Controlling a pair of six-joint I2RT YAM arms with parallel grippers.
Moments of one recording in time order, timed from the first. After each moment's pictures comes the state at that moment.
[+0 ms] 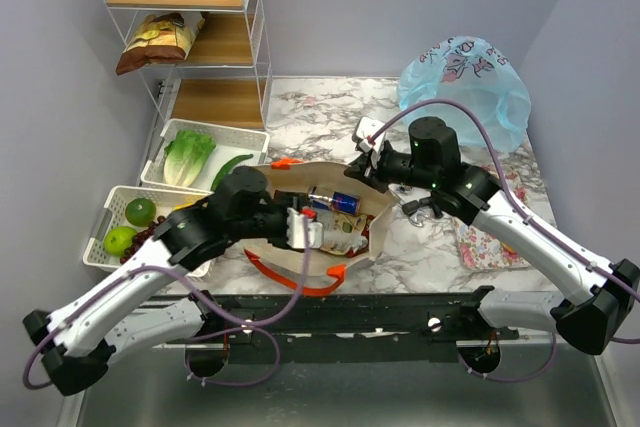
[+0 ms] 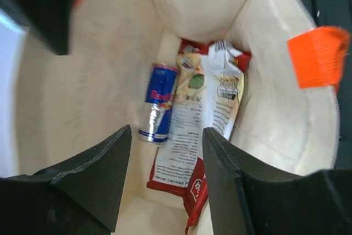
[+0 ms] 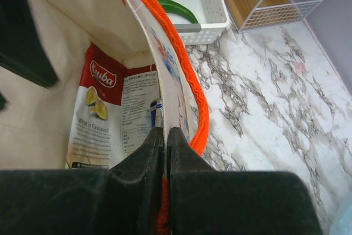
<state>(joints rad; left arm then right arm) -0.86 0.83 1.02 -0.67 0.42 0.78 0.73 1.20 1.15 -0.30 -0.38 -0.37</state>
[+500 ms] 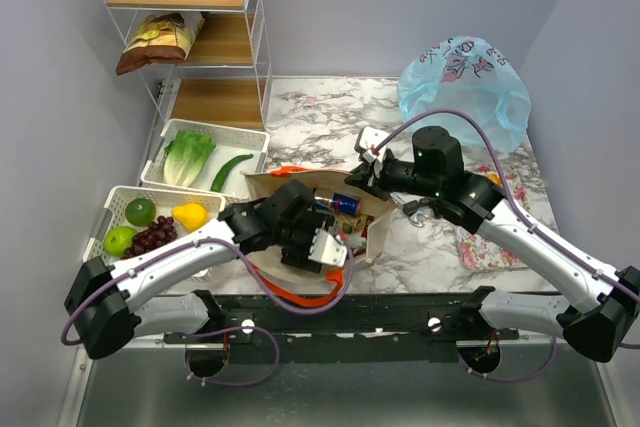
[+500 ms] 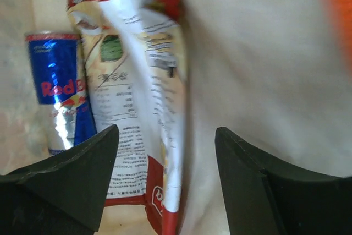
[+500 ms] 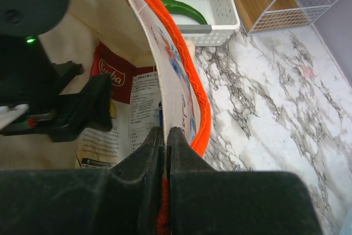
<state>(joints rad) -0.93 1.12 0.82 -0.63 0.34 0.96 0.75 1.15 1.10 -0.28 -0.39 -0.37</state>
